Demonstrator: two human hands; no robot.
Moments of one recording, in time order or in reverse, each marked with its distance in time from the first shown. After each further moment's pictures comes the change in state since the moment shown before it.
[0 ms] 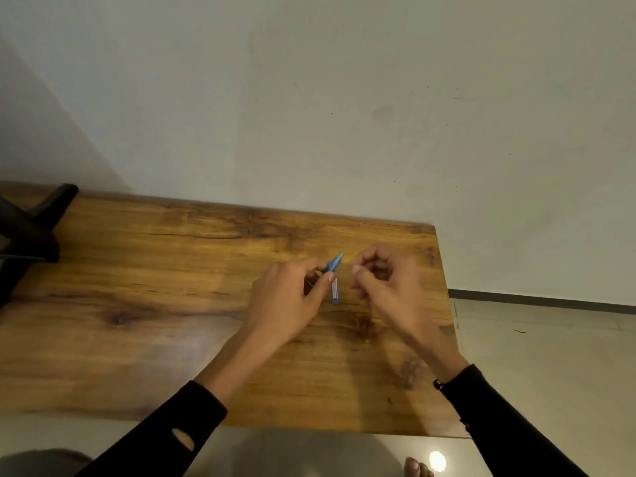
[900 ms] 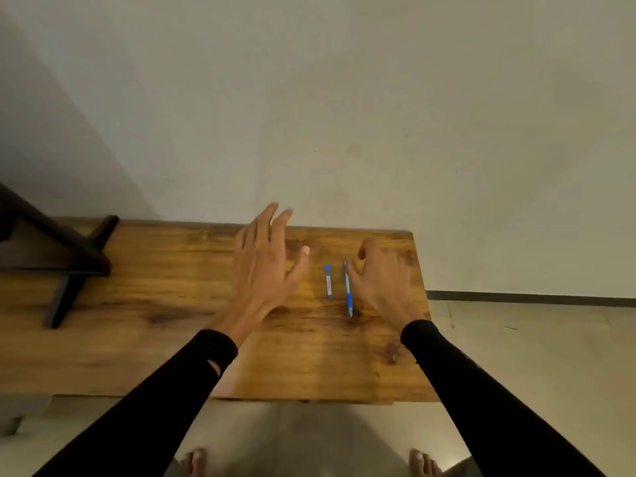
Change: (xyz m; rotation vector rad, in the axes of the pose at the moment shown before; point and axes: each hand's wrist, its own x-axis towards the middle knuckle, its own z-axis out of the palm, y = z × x) left_hand 0.005 0.013 -0.049 0.391 0.273 0.147; right_hand 0.005 -0.008 -0.006 -0.806 0.203 -0.064
